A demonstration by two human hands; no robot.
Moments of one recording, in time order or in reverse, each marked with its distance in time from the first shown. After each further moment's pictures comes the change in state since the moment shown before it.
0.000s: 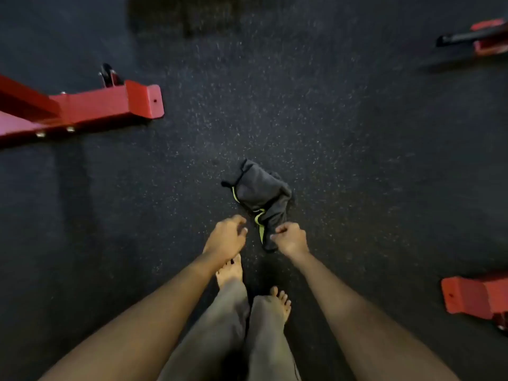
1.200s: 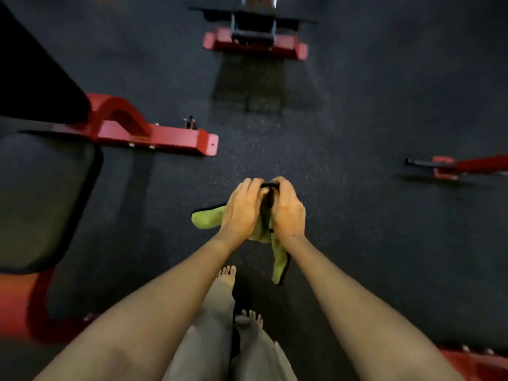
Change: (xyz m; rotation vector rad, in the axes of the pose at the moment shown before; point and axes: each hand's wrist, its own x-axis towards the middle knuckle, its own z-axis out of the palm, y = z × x) left_hand -0.180 0.128 -0.151 -0.212 0.767 0.350; right_hand -0.243 -0.153 -0.084 -0.227 0.525 -1.096
